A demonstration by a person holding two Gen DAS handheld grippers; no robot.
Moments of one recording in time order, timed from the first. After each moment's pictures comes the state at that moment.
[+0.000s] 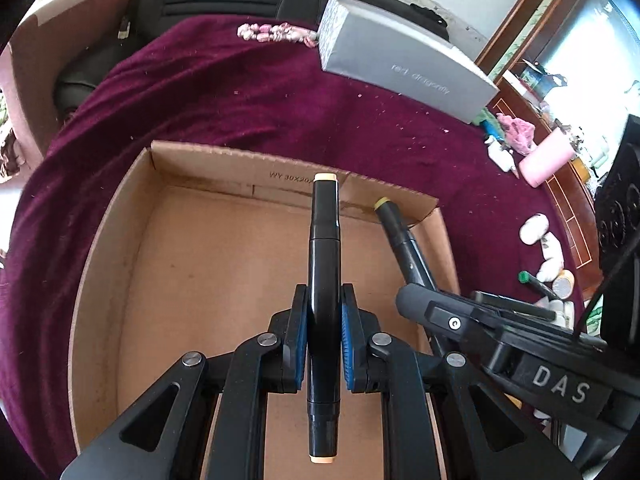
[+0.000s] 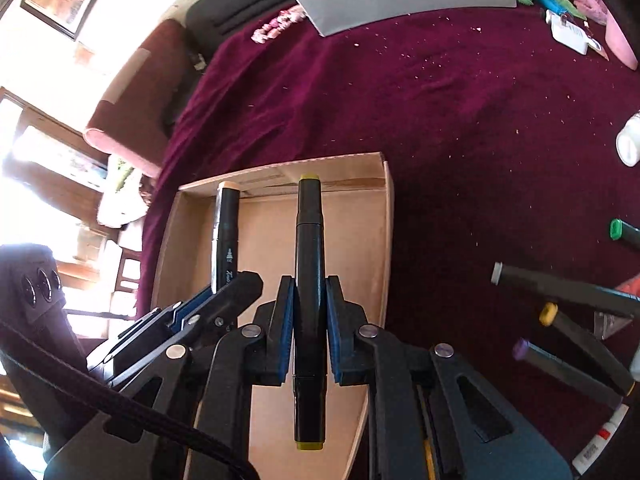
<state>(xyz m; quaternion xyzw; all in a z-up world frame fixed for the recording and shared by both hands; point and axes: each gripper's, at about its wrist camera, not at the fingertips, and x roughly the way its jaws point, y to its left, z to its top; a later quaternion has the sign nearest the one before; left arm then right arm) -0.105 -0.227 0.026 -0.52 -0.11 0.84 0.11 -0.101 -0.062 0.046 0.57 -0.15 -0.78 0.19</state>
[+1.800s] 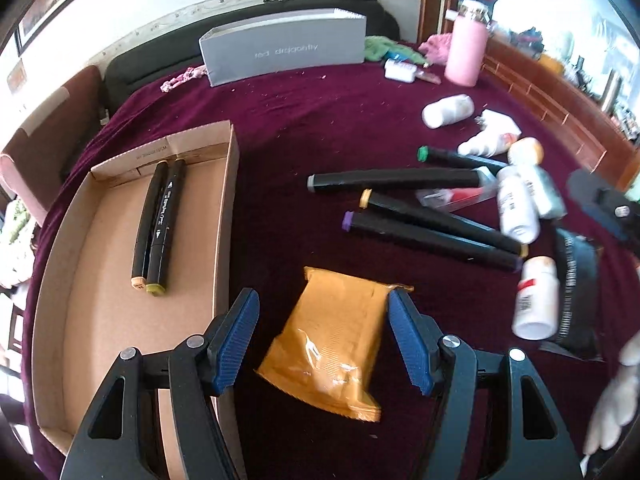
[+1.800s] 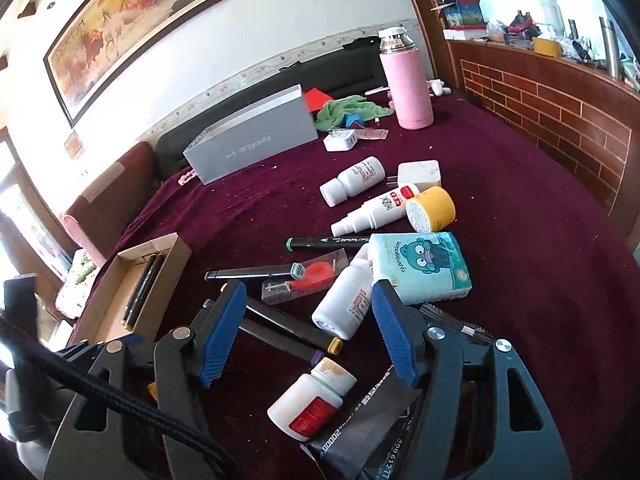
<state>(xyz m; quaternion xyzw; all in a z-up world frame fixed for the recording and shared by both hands) 0.015 -0.059 0.034 -0.47 0.08 0.87 0.09 0.047 0.184 0.080 0.34 -0.16 -0.92 0.10</state>
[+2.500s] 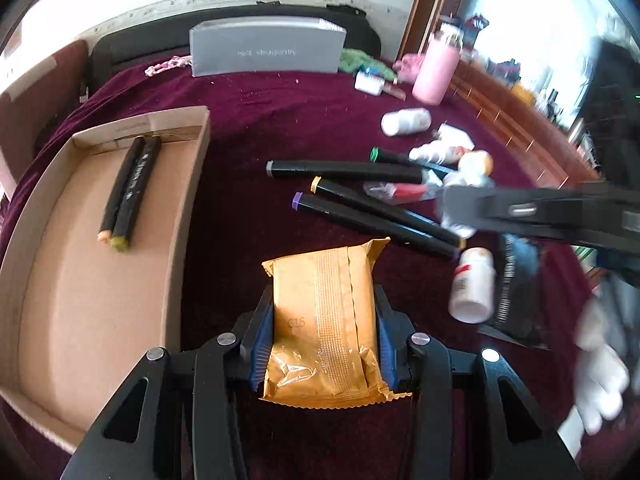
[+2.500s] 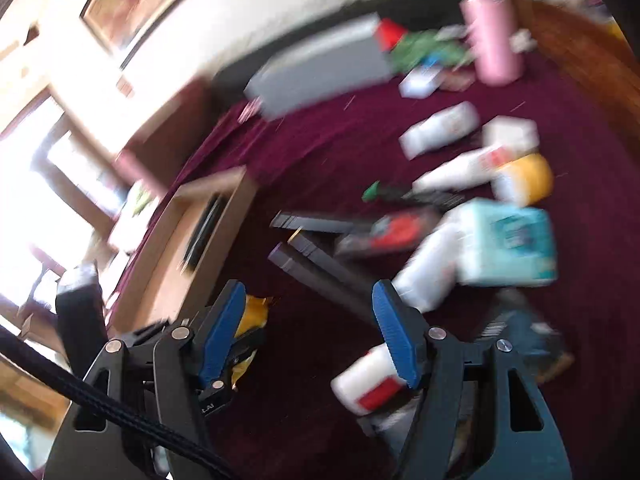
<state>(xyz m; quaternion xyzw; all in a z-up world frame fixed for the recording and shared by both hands) 0.058 -0.068 0.049 -0.46 -0.02 0.88 0.16 0.009 0.152 0.075 0.48 -0.15 -0.82 0.27</state>
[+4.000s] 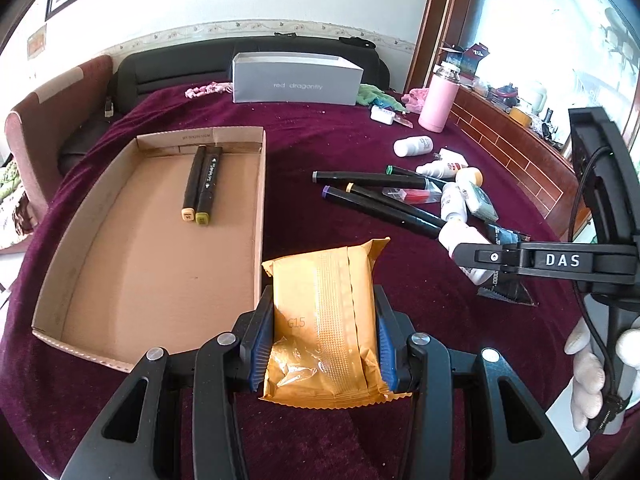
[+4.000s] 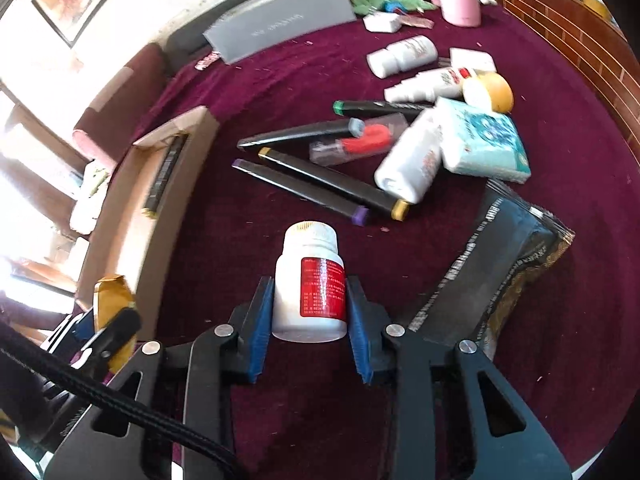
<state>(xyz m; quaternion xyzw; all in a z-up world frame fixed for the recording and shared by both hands) 0.120 -0.112 0.070 -0.40 -0.02 0.91 0.13 0.069 0.136 0.066 0.52 -0.12 -0.83 0.16</state>
